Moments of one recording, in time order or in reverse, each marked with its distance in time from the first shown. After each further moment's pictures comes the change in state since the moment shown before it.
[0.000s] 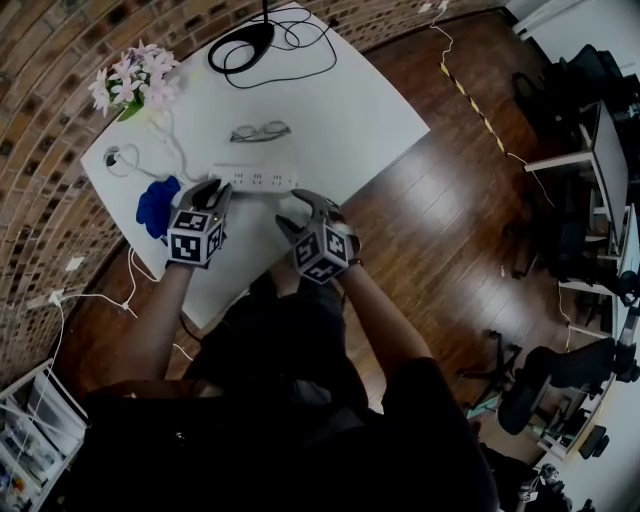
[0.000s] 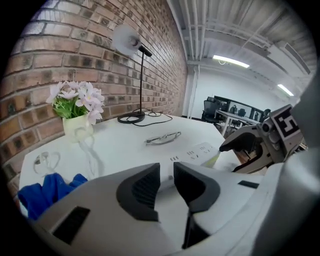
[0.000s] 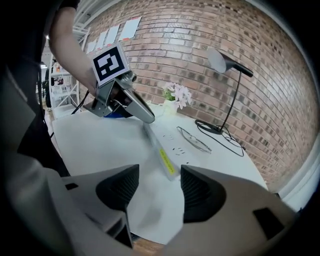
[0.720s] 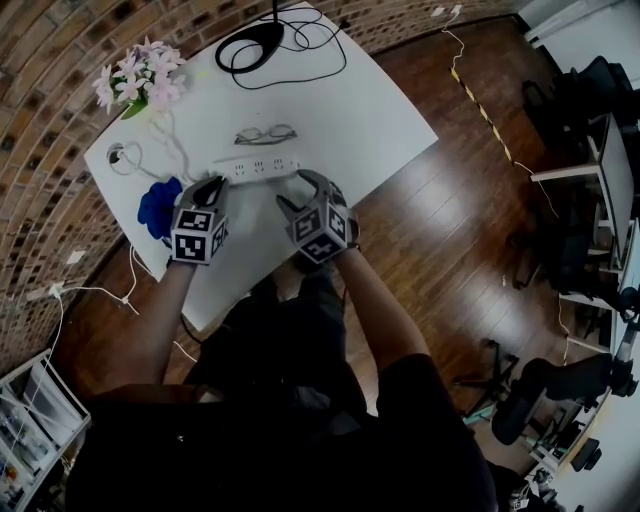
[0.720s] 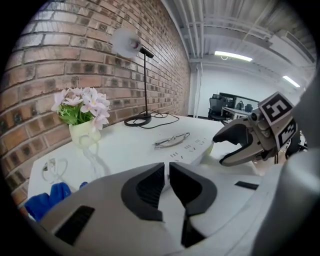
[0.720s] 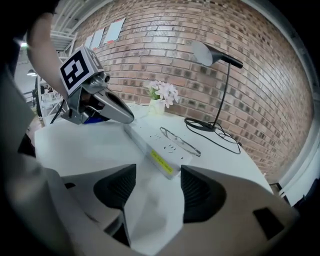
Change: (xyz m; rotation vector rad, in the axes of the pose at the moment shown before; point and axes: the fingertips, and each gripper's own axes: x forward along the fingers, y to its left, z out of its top) left arm 0.007 0.015 0.008 0.033 -0.015 0.088; right arm 0.029 -0.052 0.010 0.100 -0.009 -0.041
